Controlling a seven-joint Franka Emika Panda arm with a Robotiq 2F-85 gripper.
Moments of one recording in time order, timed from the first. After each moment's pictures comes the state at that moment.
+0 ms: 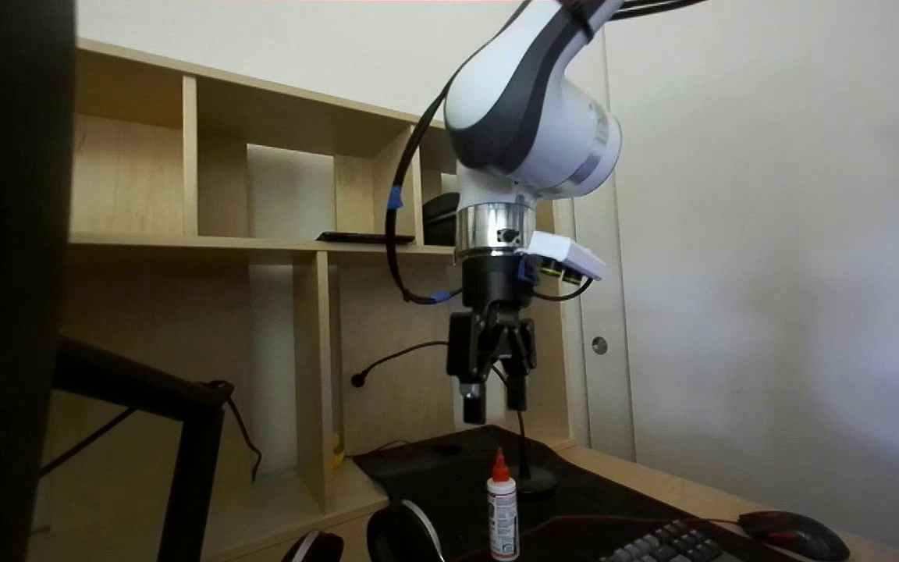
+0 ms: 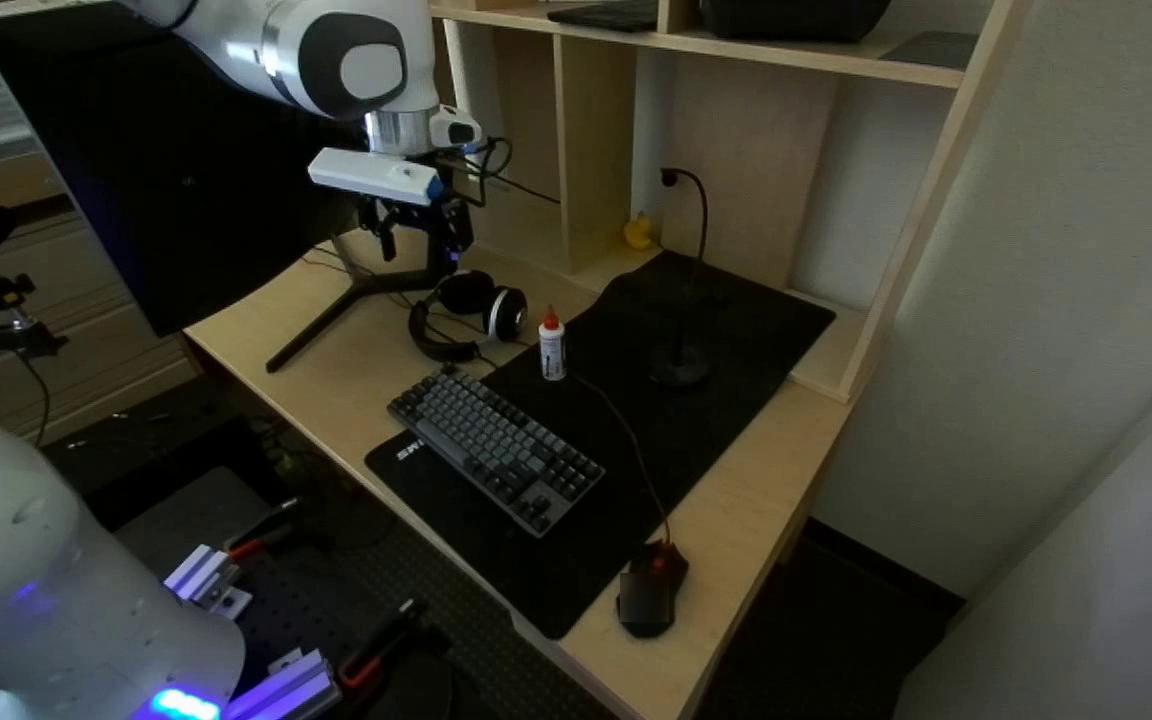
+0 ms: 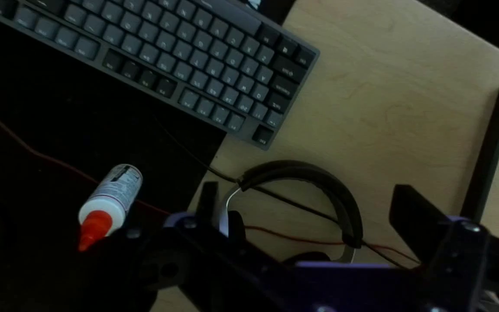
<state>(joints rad) 0.18 -0.08 0.00 -2.30 0.11 2.21 -0.29</state>
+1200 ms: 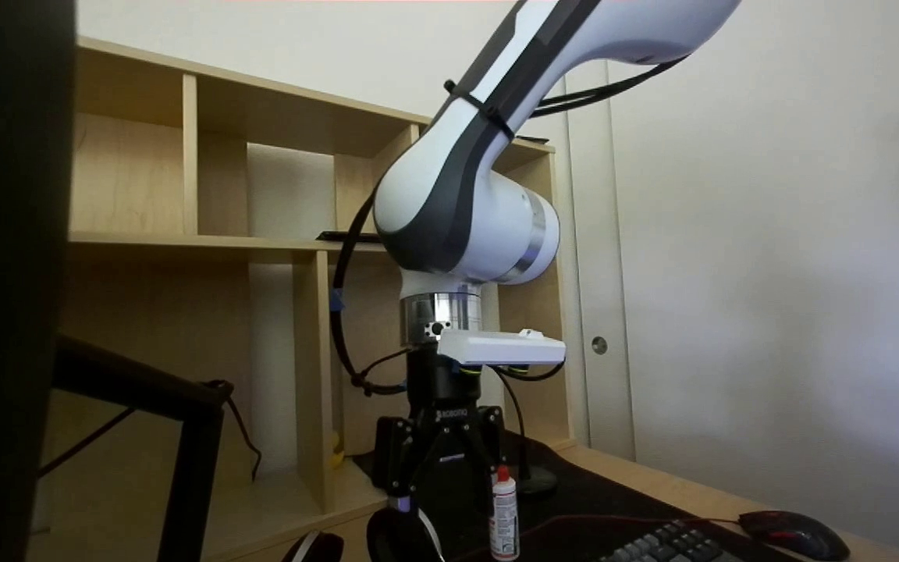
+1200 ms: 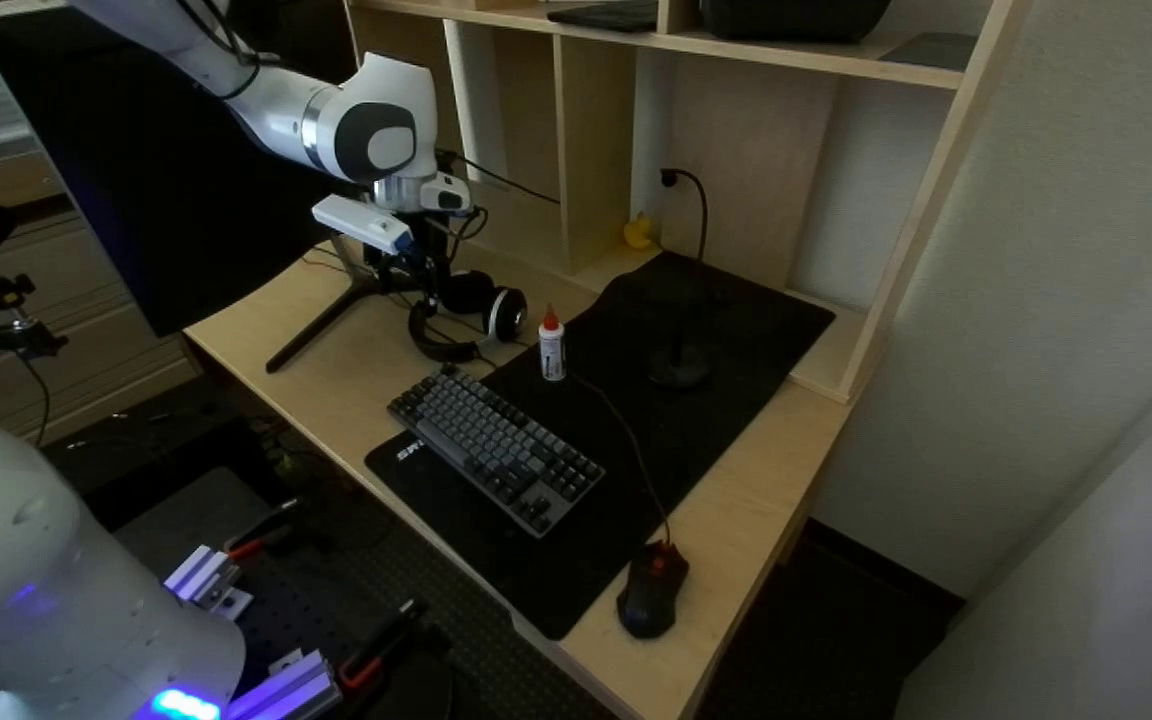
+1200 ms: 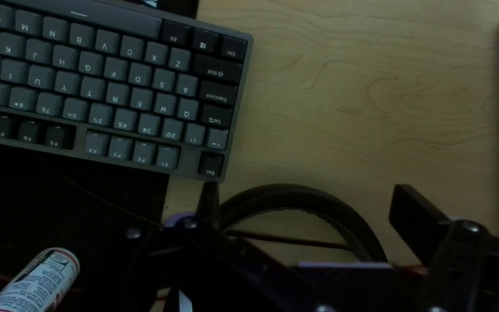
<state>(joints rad) 0.18 0.19 0.11 -2.22 0.15 2.29 0.04</state>
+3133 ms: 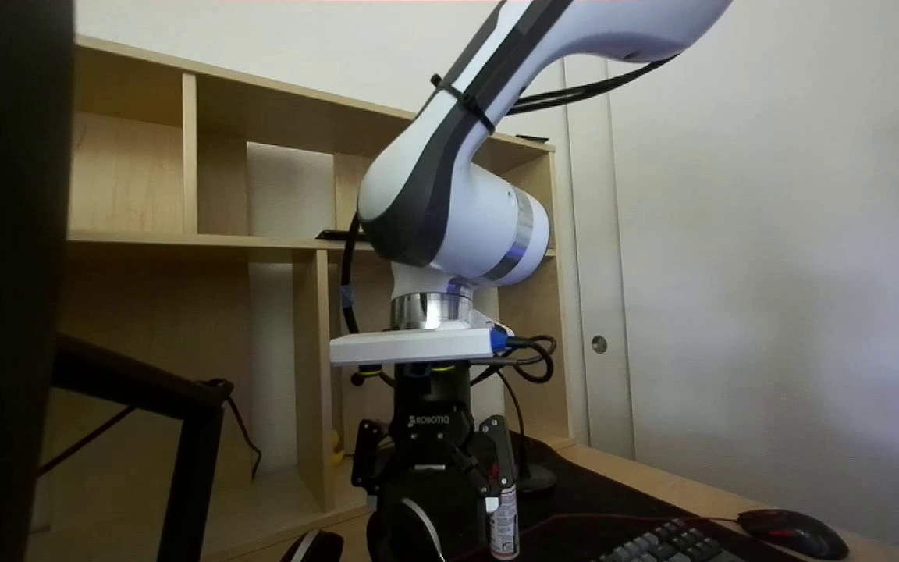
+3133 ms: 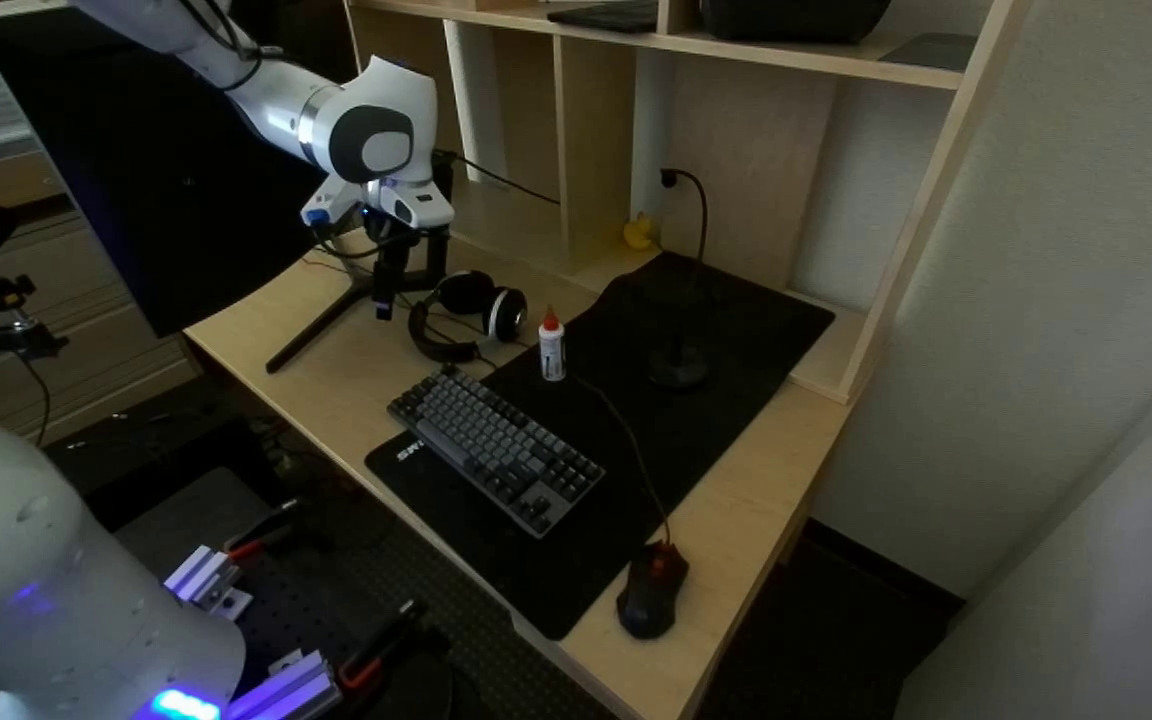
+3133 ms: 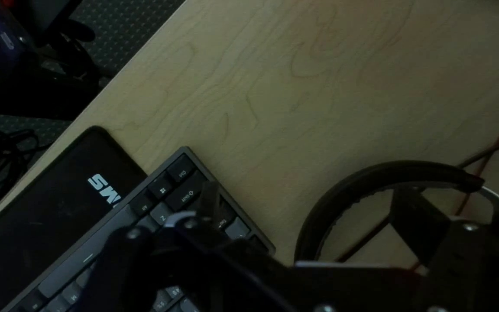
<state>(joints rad) 0.19 0.21 0.11 -2.19 0.26 2.24 0.96</state>
